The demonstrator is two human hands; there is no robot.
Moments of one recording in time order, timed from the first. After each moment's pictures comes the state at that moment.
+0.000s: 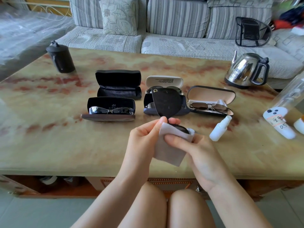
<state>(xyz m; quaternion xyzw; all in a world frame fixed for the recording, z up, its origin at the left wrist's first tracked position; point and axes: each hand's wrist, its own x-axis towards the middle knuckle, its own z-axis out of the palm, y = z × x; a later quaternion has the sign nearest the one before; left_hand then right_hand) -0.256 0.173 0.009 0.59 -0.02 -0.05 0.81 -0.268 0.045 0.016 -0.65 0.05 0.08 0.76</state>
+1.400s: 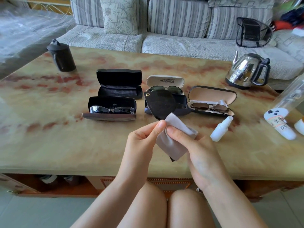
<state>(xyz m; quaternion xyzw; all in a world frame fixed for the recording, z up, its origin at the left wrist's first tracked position) -0.260 0.180 0.002 0.59 -0.03 -0.04 0.81 -0.268 0.059 0.023 -0.62 0.10 0.04 0.78</state>
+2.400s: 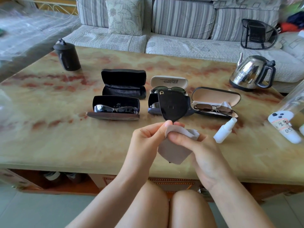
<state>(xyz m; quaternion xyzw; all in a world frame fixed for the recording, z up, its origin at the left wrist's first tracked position) -0.260 0.180 0.008 0.62 -0.04 -0.04 0.78 -0.266 0.051 0.021 -0.65 0.06 0.07 0.75</state>
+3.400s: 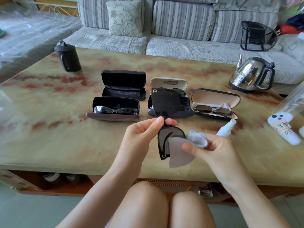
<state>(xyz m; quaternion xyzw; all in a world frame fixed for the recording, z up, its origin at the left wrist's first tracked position) -0.250 0.192 0.007 0.60 -0.03 -0.05 0.79 -0.267 0.018 0.019 -0.78 -0.04 0.00 0.63</state>
